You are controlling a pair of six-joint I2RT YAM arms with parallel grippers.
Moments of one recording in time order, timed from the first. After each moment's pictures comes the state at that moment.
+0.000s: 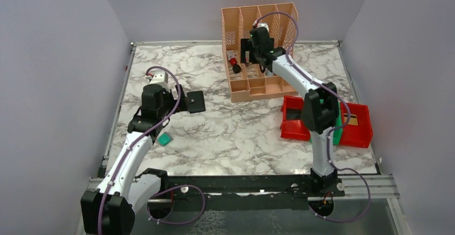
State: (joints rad) left arm -0.16 0.93 0.69 -0.27 -0.01 -0.29; right arm 0.46 2.06 1.86 -0.44 0.23 0.28
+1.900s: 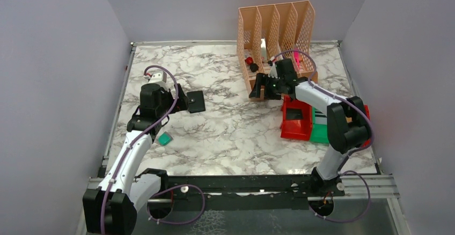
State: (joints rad) left arm -0.13 0.95 0.69 -0.25 0.07 -0.33; right arm 0.35 1.72 1.14 -0.25 -0.34 0.38
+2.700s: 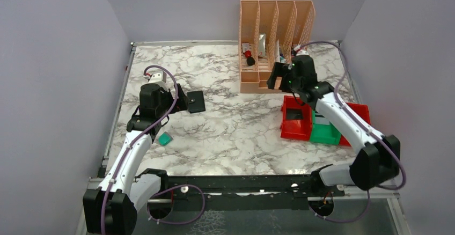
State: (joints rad) left arm -0.12 0.95 0.69 -0.25 0.09 -0.33; right arm 0.38 1.43 1.14 -0.36 0.03 0.40
